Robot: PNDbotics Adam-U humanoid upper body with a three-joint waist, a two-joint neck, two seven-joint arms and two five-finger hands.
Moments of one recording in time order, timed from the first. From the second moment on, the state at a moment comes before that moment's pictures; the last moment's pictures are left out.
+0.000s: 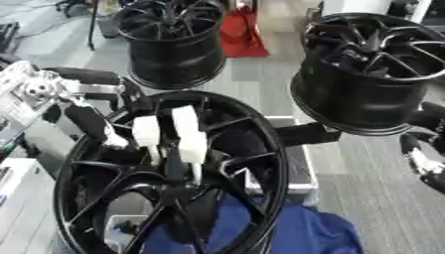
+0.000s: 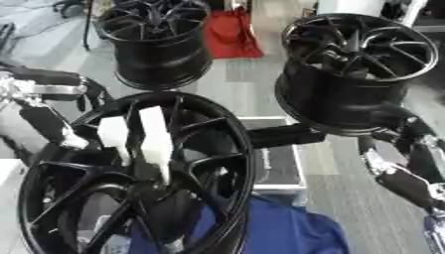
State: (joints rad) left arm -0.74 0.81 -0.45 -1.52 -0.40 -0.01 -0.81; right arm -0.11 -0.37 -0.02 -1.77 -0.01 -0.17 0.00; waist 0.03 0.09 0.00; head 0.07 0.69
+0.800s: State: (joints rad) left arm -0.73 0.77 -0.48 -1.47 -0.46 0.00 -0.79; right arm -0.11 -0.37 -0.02 -1.76 -0.01 -0.17 0.00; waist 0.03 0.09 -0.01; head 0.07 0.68
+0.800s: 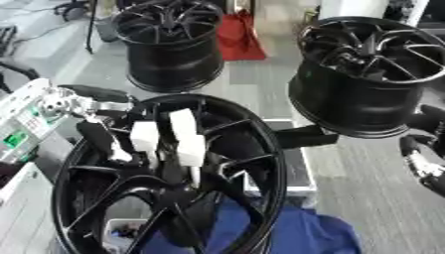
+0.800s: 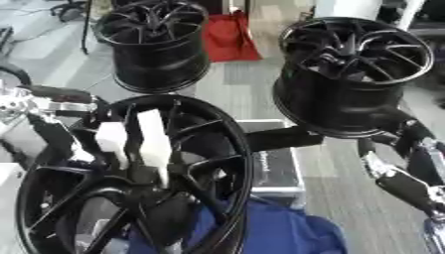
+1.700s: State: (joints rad) left arm -0.72 0.77 -0.44 -1.48 -0.35 0.05 -0.65; right arm -0.12 -0.37 -0.01 -1.76 -0.01 -0.17 0.00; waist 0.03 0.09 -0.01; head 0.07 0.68
